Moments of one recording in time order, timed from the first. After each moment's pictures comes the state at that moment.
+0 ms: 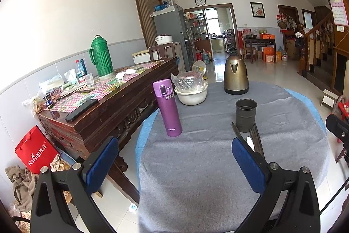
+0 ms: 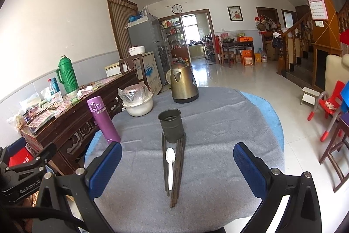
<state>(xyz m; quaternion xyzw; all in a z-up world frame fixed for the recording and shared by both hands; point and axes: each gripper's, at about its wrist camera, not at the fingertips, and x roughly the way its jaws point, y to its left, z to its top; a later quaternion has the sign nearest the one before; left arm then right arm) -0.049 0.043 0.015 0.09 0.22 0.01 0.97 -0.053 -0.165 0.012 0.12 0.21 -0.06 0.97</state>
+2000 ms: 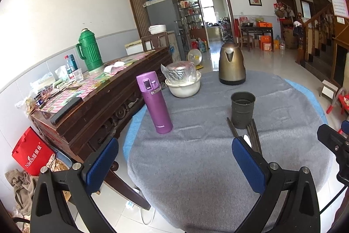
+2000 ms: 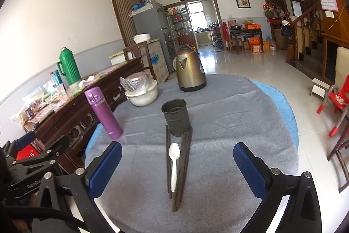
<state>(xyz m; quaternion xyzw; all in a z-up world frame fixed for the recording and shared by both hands) 0.000 0.014 -0.001 0.11 0.26 0.00 0.96 -0.002 -0.180 -0.012 0.13 0.25 -0.02 0.96</state>
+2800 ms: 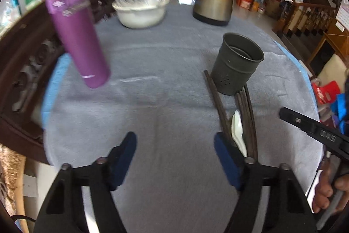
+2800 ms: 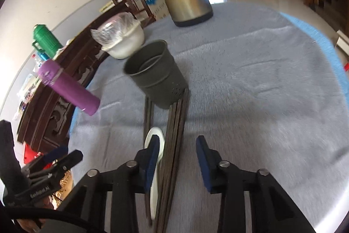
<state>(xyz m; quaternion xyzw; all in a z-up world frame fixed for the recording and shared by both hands) 0.175 -0.013 -0.122 0.01 0.49 -0.13 0.86 0.204 -0.233 -0.134 0.20 0.45 0.05 0.87</state>
